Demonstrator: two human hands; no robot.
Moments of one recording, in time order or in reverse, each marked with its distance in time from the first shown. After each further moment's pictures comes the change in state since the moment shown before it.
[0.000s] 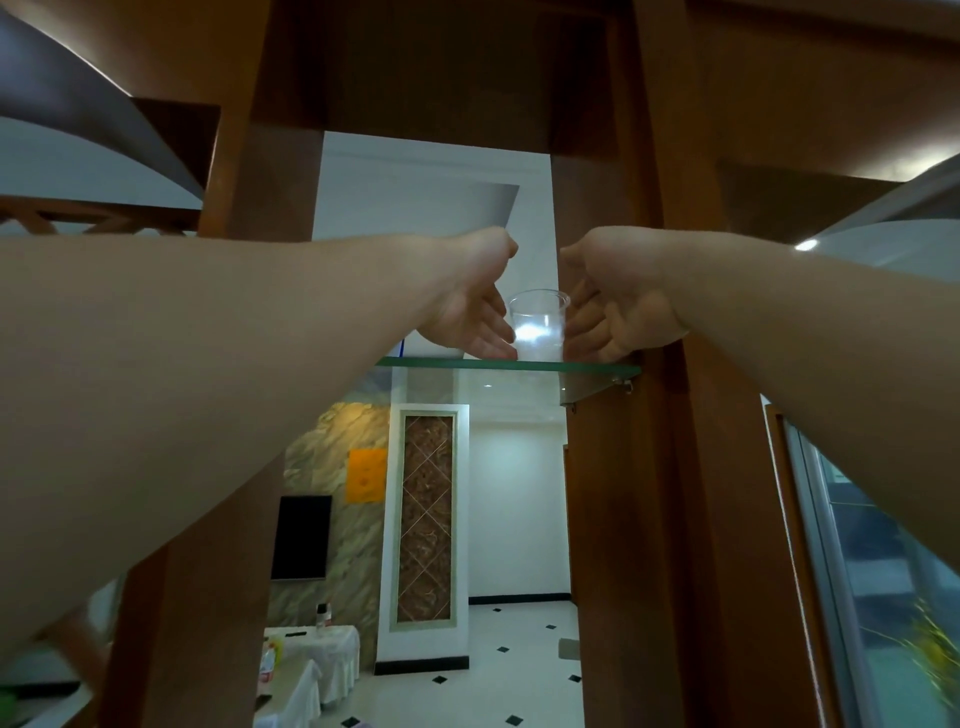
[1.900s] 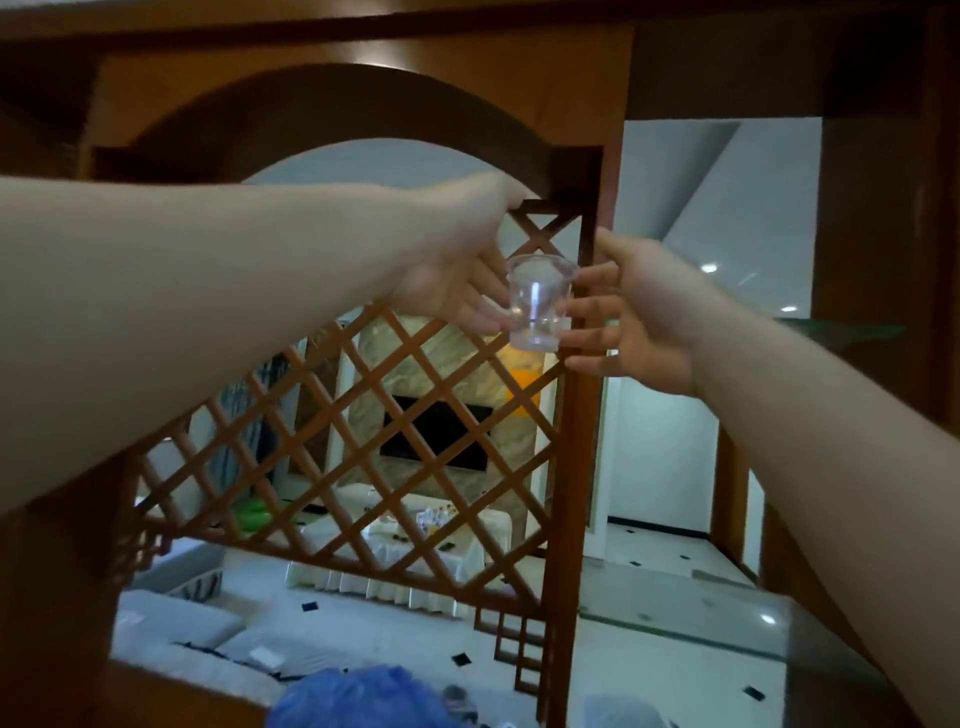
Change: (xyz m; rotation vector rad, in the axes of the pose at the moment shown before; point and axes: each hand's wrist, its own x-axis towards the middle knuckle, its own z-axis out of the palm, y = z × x) left_hand -0.366 -0.047 -0.216 0.143 0.246 -0.062; right_hand -0.257 -0.043 0.249 0.364 -0.392 -0.135
